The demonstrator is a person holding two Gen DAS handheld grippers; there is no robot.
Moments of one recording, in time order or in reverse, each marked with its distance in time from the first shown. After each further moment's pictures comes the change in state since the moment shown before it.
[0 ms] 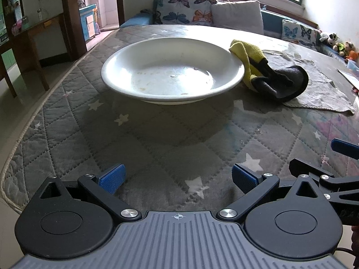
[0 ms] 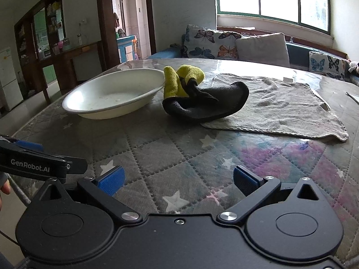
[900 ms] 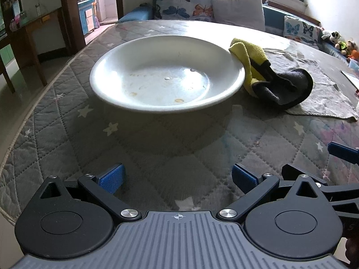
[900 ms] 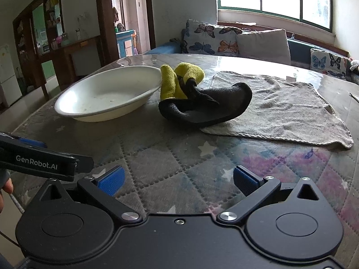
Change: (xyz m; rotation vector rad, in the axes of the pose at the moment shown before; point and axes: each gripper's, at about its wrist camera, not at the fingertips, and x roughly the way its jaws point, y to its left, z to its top) left arm 0.018 -0.007 0.021 -0.010 0.044 -0.002; right arm 0.016 -0.003 0.014 -0.007 0.036 -0.003
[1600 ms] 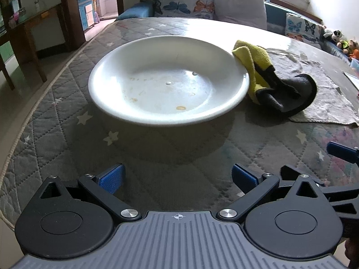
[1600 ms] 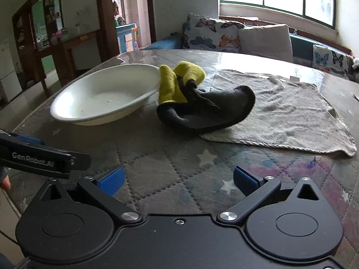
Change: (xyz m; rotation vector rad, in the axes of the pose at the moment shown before) left arm 0.006 0.003 0.017 -0.009 0.032 0.011; right arm 0.008 -0.005 0.016 0.010 0.047 0.006
